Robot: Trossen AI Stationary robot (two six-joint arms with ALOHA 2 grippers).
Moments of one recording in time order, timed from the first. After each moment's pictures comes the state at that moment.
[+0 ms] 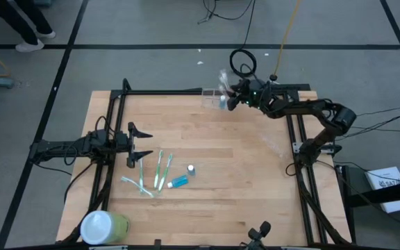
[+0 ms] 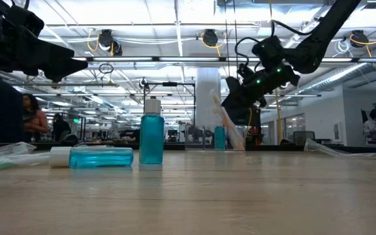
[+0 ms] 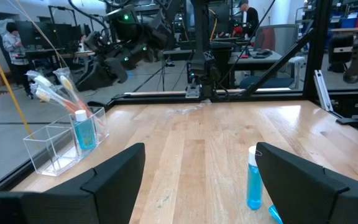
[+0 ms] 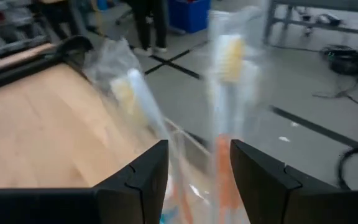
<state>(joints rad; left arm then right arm) 0.03 0.04 0.02 0.03 -0.03 0.07 -0.71 1.58 0.73 0.54 0.02 0.11</state>
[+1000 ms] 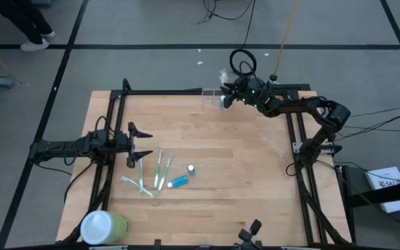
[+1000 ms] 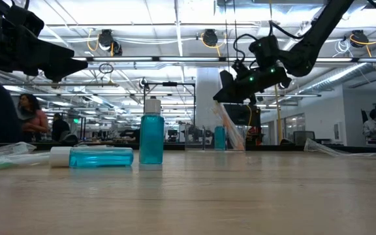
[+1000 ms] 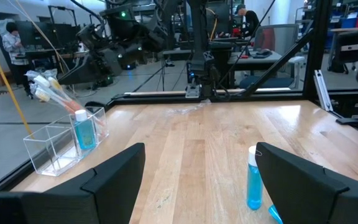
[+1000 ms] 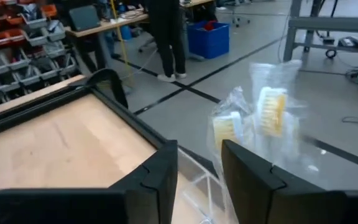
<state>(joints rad) 0.03 0.04 0.02 0.03 -0.03 0.07 -0.69 1.66 0.78 0.69 -0.05 0.13</state>
